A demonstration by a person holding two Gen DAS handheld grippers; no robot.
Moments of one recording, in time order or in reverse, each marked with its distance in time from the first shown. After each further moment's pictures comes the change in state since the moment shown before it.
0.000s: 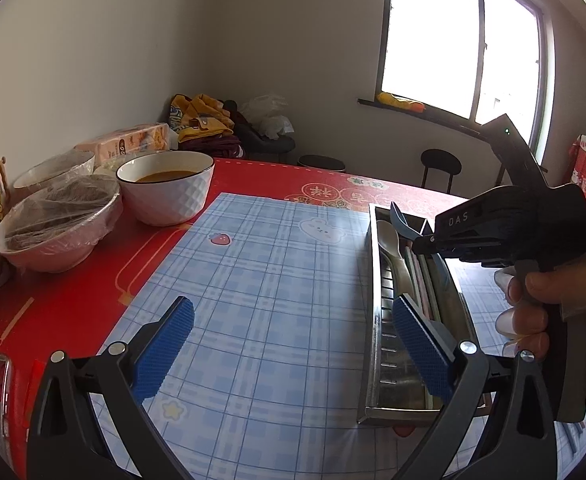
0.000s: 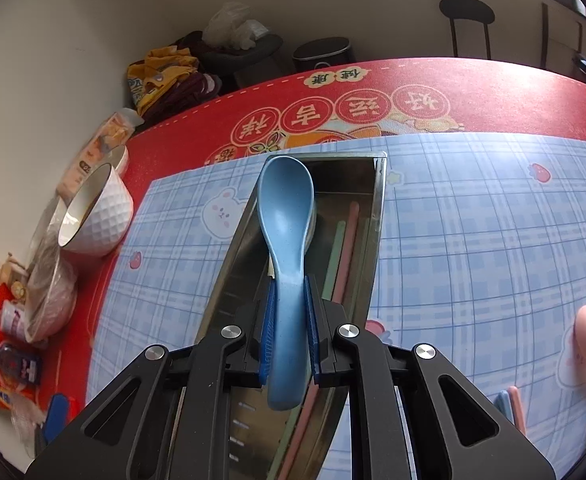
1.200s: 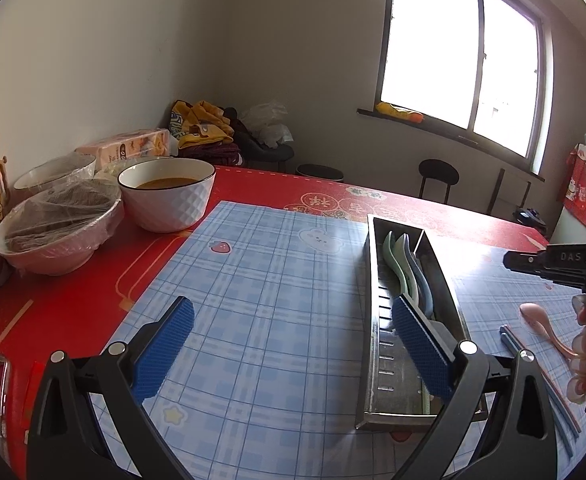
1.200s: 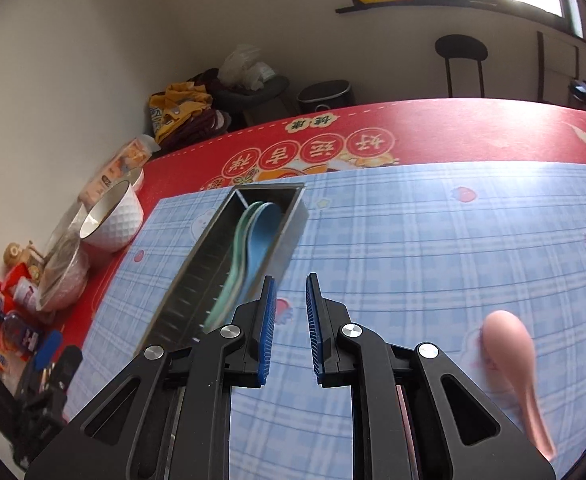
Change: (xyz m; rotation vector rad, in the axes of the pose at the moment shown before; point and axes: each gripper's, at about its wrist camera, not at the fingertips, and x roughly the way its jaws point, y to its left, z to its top) left arm -0.005 0.000 0.001 -0.009 -0.033 -0.020; right arm -0.097 -0.094 -0.034 -0.077 -0.198 0.028
